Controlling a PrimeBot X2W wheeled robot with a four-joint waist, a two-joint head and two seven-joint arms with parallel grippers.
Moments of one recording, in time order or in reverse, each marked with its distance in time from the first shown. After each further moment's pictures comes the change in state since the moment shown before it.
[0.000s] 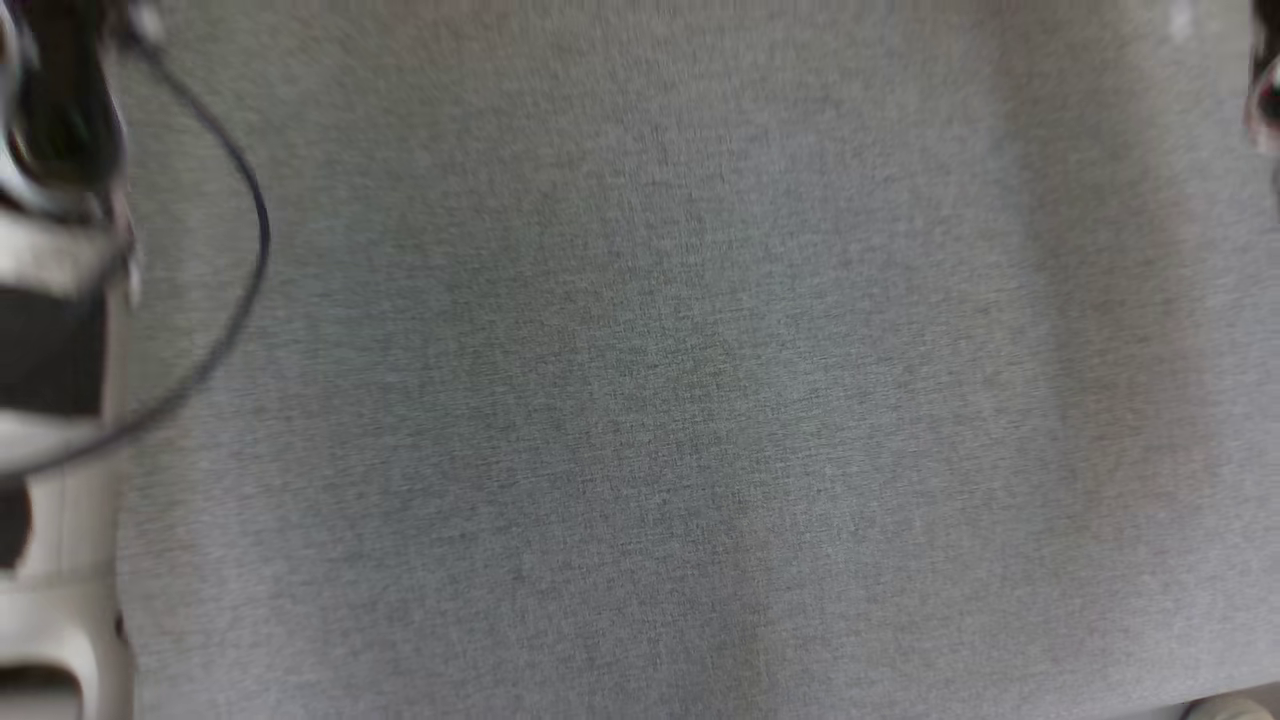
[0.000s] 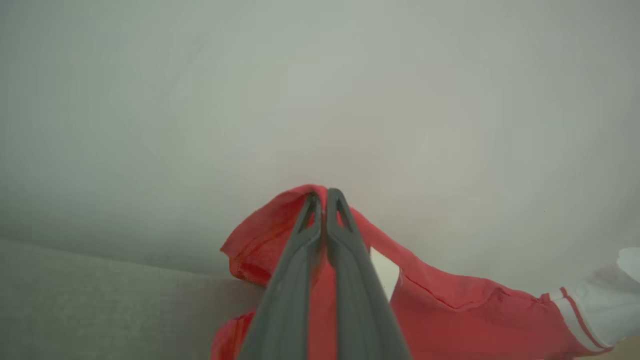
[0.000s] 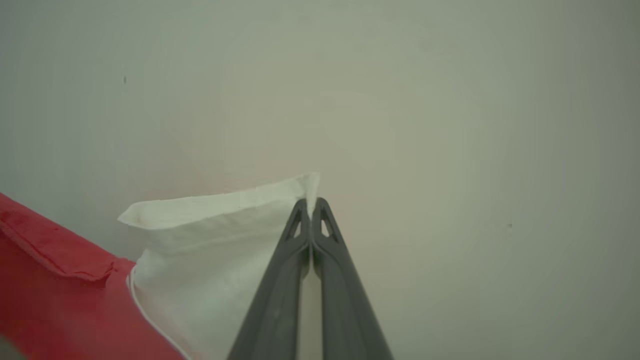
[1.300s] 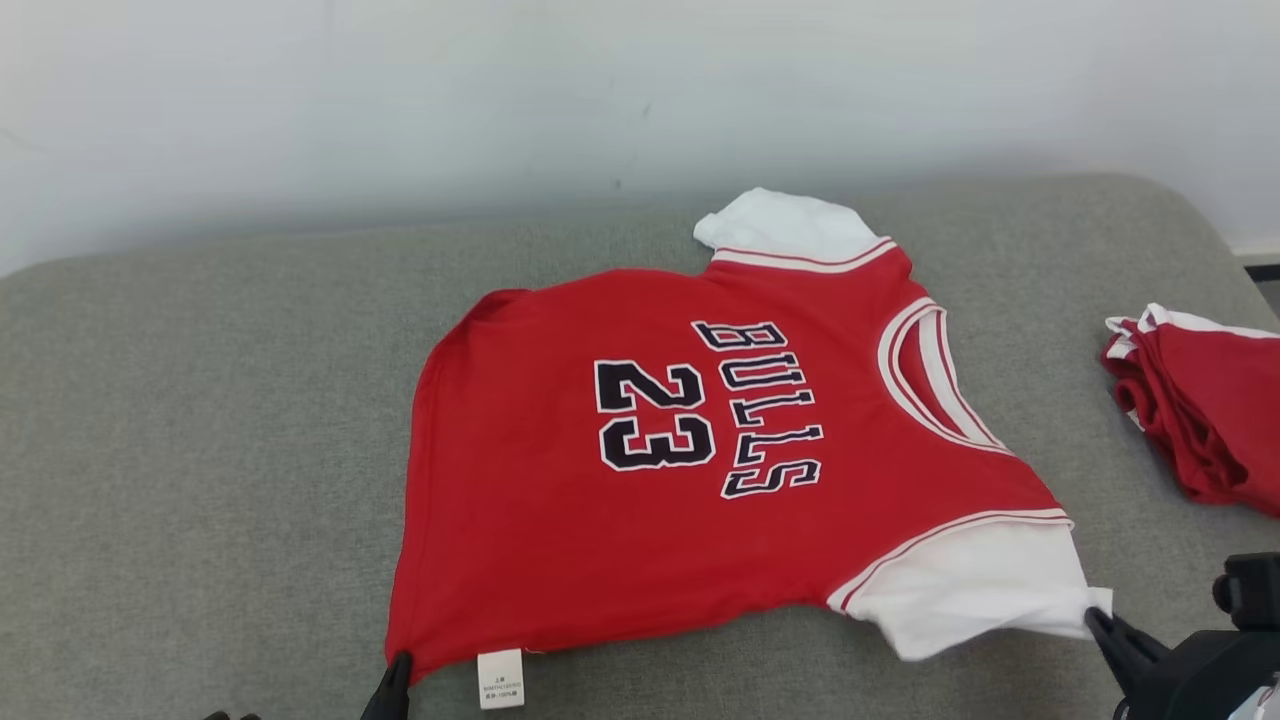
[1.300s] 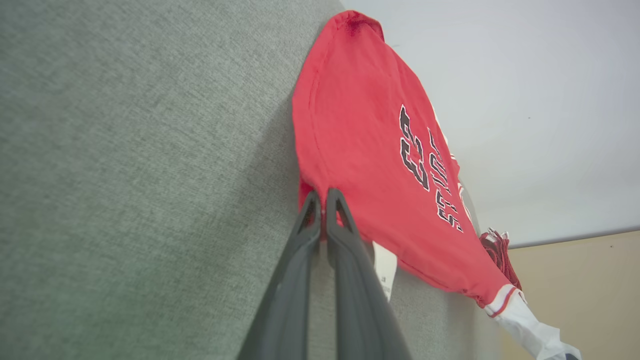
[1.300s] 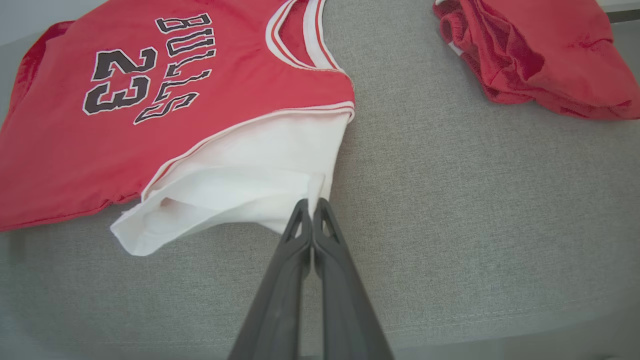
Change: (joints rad) left arm 1.237 -0.098 -0.080 -0.326 -0.283 0.088 0.070; right arm 1.329 0.242 -0.427 -0.669 0.086 0.000 1.054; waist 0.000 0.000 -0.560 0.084
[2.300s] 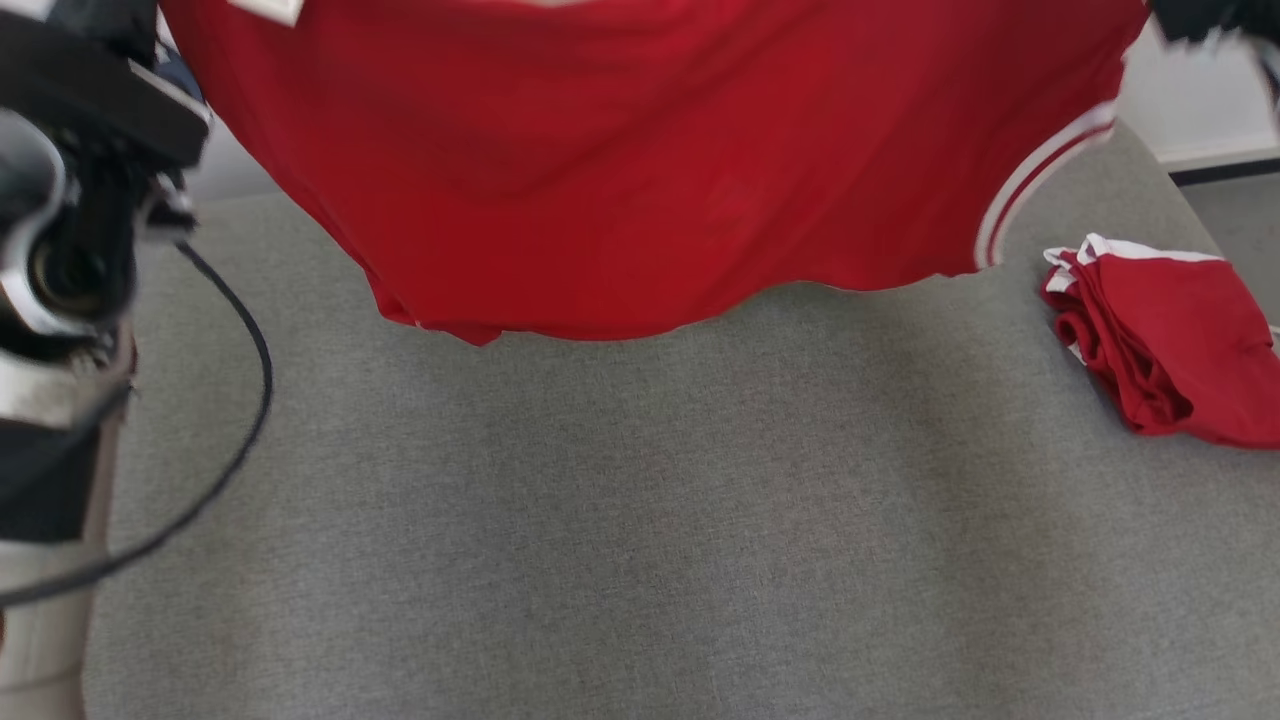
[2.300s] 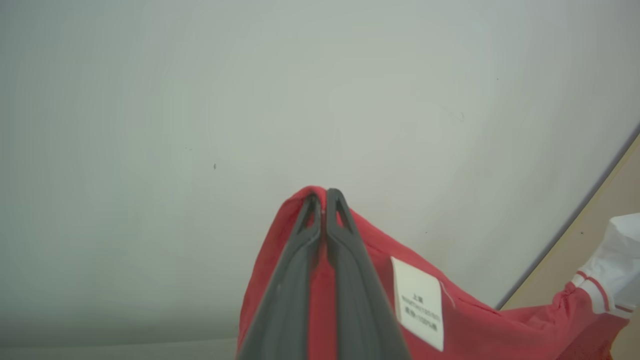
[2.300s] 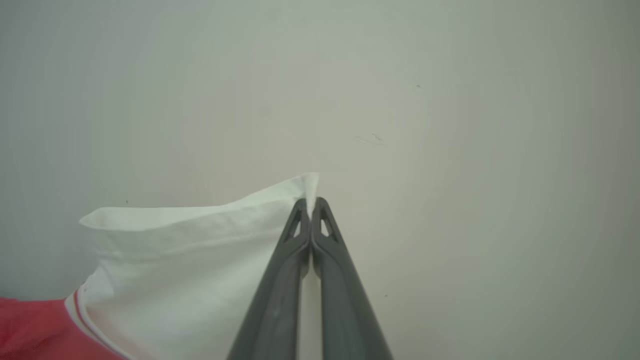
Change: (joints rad) left arm -1.021 0.199 0.009 0.100 0.158 0.087 0.215; right arm -1.282 -0.280 0.432 0.574 -0.016 0.000 -0.531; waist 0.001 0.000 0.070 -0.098
